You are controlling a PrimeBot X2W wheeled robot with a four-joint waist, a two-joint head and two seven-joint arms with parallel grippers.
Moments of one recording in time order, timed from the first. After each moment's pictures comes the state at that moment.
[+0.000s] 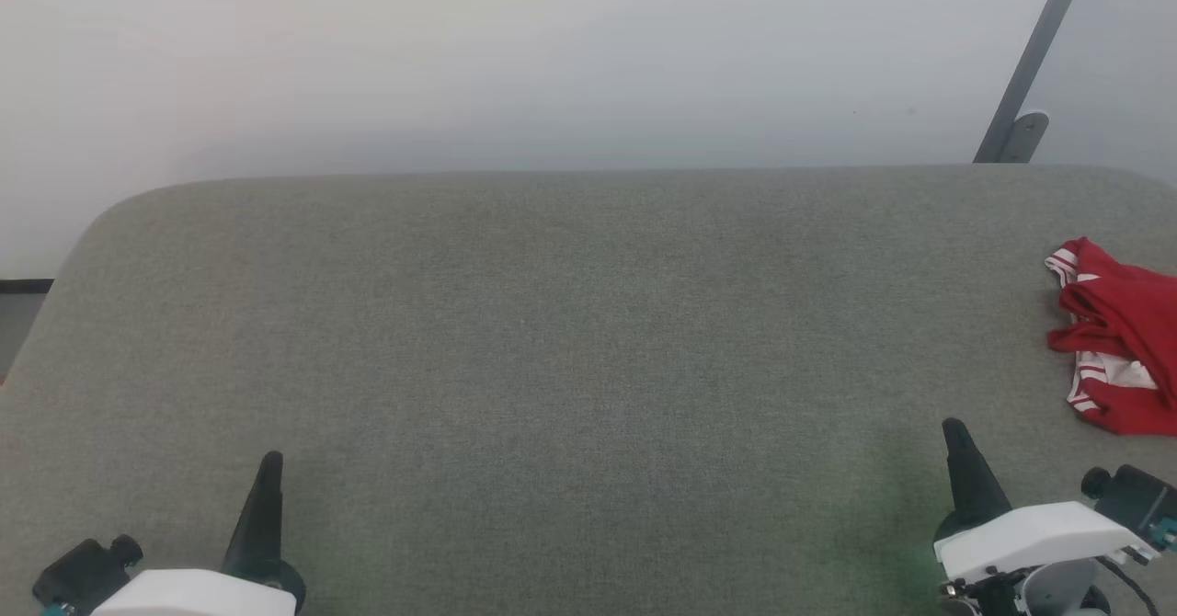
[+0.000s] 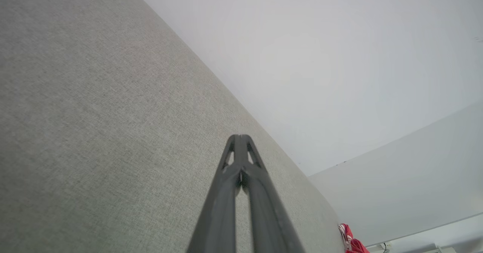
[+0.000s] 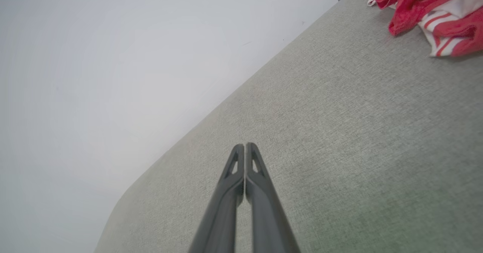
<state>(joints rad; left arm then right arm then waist) 0.05 0.18 0.05 0.19 -1.08 -0.13 -0.09 -0.06 -0.07 -0.08 0.35 0.82 0.13 -0.08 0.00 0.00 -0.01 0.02</state>
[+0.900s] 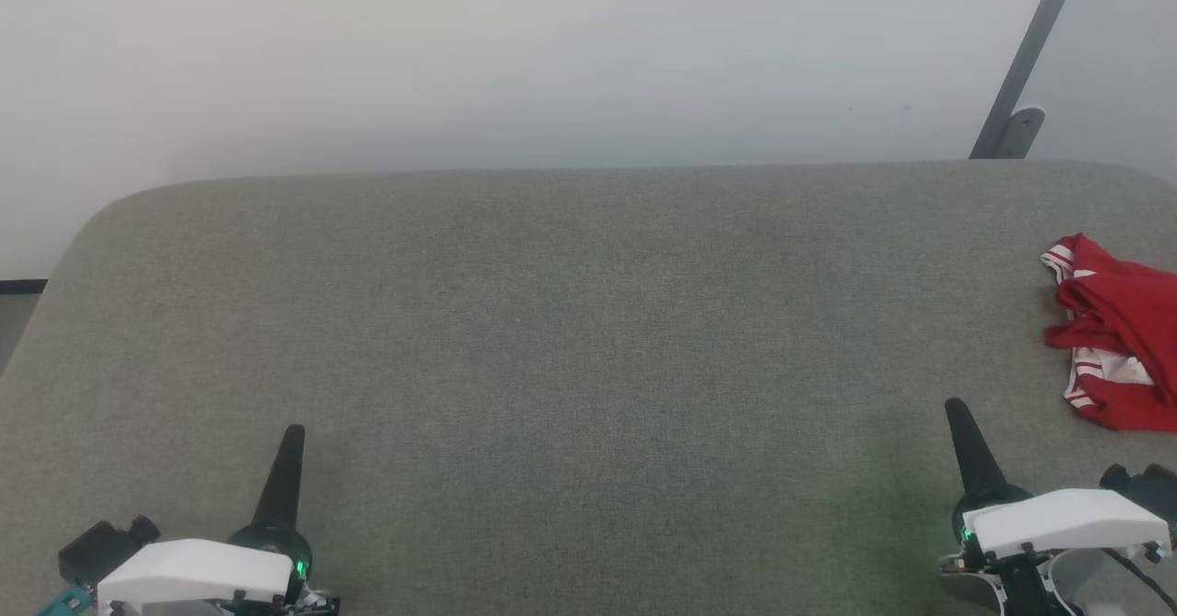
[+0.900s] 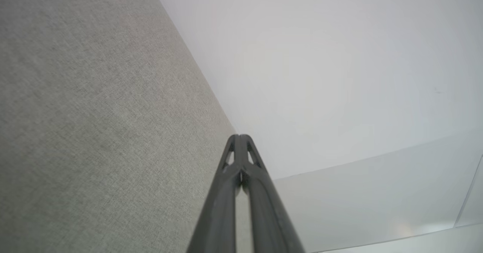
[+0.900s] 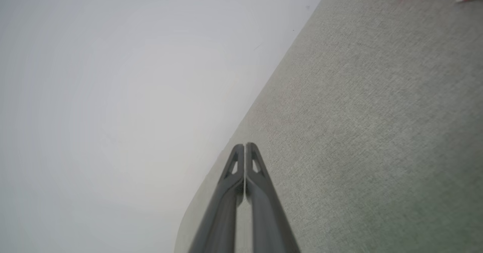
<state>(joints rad) -0.01 0.13 0.08 0.21 -1.30 -0.13 -0.01 -0.08 -0.06 -0.10 0.30 1.14 0.13 0.00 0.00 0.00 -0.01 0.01</state>
